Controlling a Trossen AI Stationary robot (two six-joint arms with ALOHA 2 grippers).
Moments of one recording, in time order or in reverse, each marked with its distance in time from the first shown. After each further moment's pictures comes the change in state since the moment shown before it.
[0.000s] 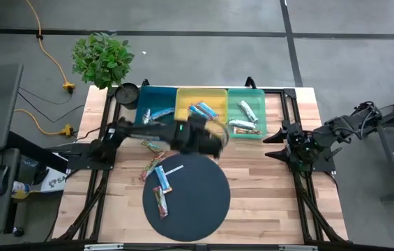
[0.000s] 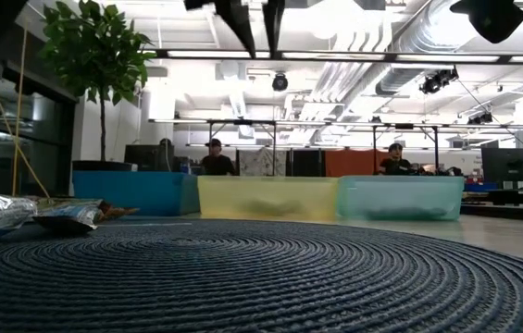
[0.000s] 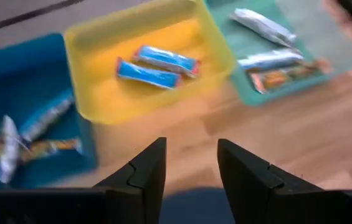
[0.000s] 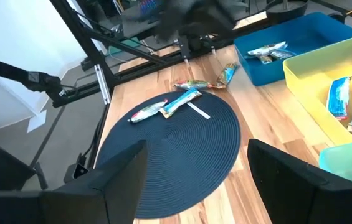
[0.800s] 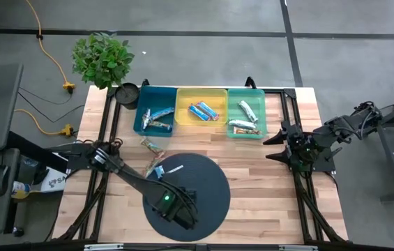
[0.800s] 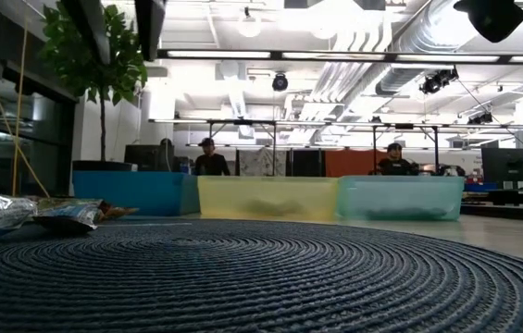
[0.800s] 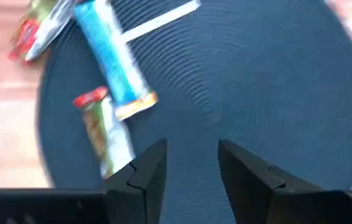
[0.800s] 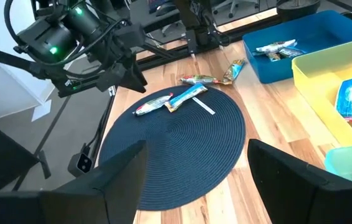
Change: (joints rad) left arm -0.419 -0.014 -0.331 0.050 0.393 -0.924; right arm 0.000 0.000 0.000 -0.006 -0.038 -0.031
